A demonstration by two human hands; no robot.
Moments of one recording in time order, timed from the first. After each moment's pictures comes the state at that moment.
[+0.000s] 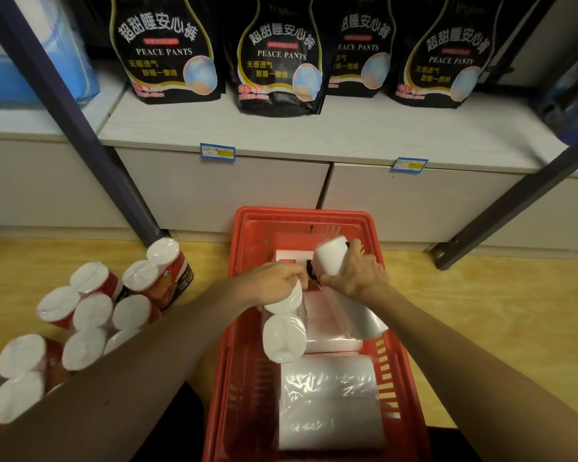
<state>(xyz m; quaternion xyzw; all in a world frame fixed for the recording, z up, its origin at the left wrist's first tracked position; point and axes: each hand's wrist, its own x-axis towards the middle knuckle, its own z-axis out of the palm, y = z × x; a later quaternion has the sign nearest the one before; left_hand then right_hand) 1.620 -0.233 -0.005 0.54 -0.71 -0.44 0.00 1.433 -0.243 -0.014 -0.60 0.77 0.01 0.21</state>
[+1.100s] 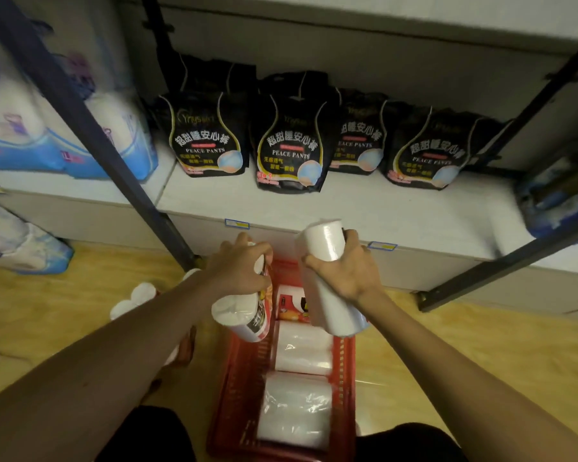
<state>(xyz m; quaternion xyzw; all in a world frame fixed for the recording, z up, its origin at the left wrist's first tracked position) 1.638 -0.268 0.239 0.69 -0.68 -0.26 0.00 1.432 -0.289 0.245 -0.62 0.70 -0.16 0.32</state>
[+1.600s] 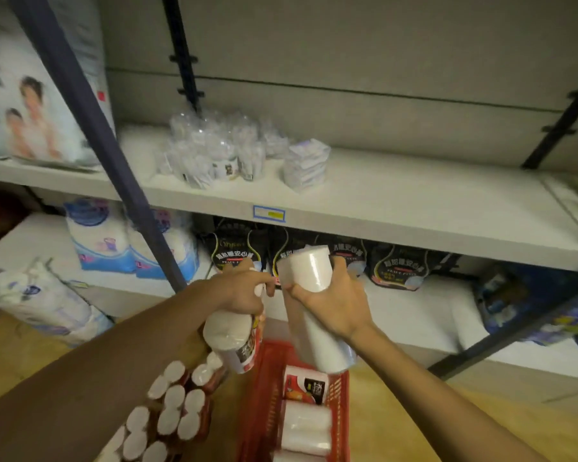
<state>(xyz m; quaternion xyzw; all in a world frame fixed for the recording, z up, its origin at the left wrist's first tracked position) 1.657 -0.293 0.541 0.67 -0.68 -0.28 -0.10 1.465 -0.290 0.533 -0.67 0.63 -0.23 0.31</state>
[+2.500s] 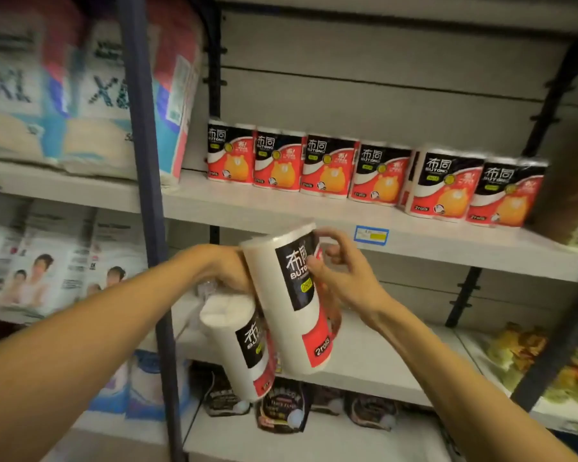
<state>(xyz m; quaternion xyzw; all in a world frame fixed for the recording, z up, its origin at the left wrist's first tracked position) 1.702 -0.261 0.963 0.62 -0.74 -0.28 0.03 1.489 -0.275 0.928 -0.73 0.40 -0.43 0.35</state>
